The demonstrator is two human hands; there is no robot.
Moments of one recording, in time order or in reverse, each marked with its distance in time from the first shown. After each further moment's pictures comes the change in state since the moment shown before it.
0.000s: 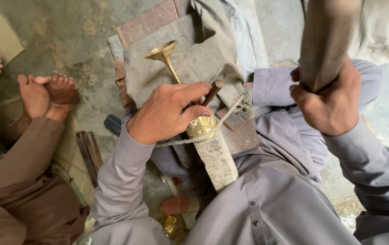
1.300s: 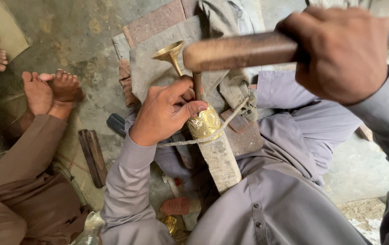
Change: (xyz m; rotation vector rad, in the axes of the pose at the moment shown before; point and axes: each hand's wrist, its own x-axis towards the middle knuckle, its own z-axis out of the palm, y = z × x) left_hand -0.018 -0.013 0.008 -0.206 0.194 -0.139; right_hand 0.074 -0.019 -0.014 -0.670 -0.259 -0.391
